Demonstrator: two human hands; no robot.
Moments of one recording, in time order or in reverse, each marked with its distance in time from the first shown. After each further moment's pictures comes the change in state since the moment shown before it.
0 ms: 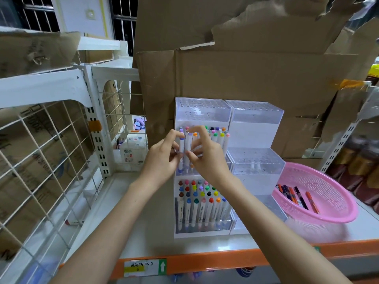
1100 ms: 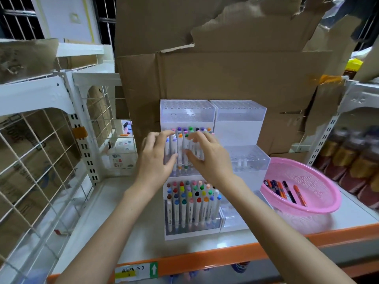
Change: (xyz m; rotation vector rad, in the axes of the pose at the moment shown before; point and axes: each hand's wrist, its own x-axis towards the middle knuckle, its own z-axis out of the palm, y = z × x) left_hand -0.001 0.018 0.011 0.160 0.139 0.050; right_hand -0.012 0.017 -0.031 -0.298 0.125 -0.131
